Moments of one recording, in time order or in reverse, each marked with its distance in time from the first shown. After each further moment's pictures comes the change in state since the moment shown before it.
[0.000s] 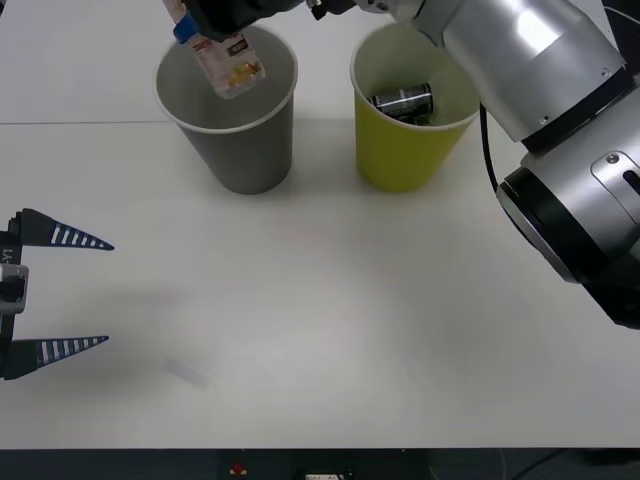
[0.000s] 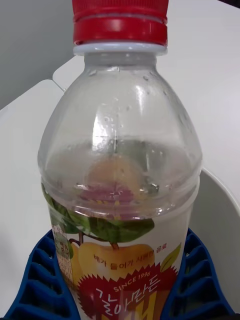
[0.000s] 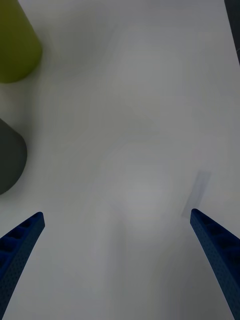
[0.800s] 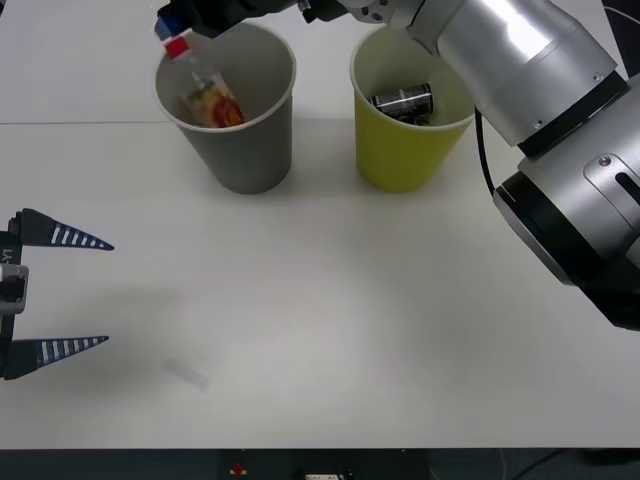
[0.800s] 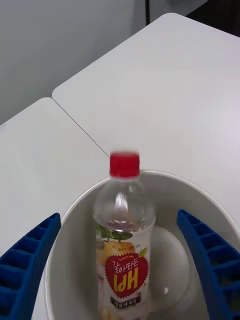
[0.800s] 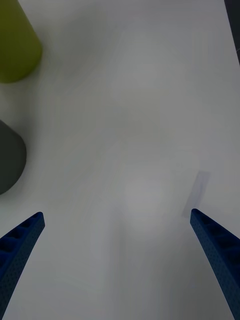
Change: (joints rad) right arm 0.000 0.003 0.013 0.019 -0.016 0.078 0.017; left arm 0.000 0.000 0.000 0.000 0.000 0.000 0.000
